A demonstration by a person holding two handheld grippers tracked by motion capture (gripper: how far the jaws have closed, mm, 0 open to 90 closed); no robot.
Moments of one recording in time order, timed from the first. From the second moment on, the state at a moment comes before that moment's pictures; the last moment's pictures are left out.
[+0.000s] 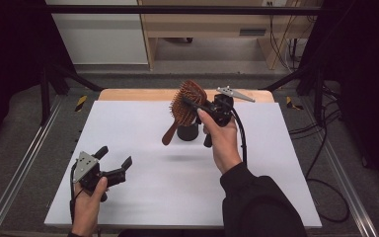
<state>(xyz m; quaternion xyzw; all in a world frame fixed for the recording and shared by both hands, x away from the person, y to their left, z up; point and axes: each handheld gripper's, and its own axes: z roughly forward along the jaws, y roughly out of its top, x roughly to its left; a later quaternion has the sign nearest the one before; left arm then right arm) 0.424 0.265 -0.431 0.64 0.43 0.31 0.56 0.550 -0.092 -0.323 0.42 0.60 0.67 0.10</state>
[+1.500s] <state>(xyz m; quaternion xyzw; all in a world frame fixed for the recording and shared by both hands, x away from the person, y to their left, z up) 0.427 0.270 -0.435 0.64 0.43 0.30 0.56 0.608 -0.098 -0.259 0.42 0.60 0.66 0.16</state>
